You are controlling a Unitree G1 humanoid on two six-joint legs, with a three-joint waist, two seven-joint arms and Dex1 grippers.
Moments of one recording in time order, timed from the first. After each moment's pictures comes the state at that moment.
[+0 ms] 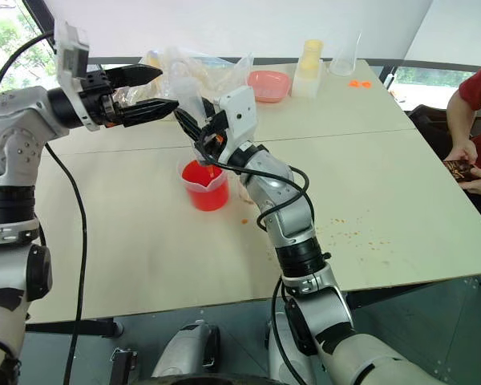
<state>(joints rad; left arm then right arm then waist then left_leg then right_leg) -0.96 0.70 0.09 0.23 -0.50 0.55 -1.09 -0.73 0.04 0.14 0.05 0.25 0.23 0.42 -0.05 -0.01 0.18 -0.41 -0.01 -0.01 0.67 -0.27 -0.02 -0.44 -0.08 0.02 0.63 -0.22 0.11</state>
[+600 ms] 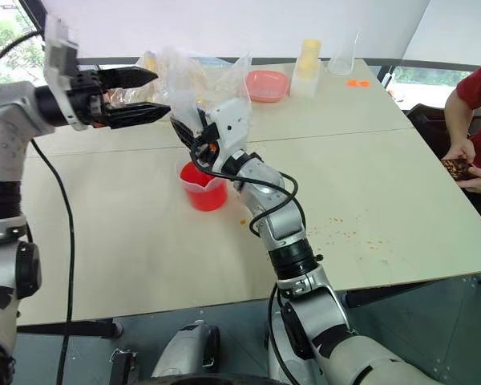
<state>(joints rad) -0.98 0.78 0.10 0.20 -0.51 0.62 -1.19 -0.72 0.07 0.16 0.13 0.21 0.18 0.40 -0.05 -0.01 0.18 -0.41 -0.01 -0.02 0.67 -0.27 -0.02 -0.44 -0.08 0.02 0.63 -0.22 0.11</state>
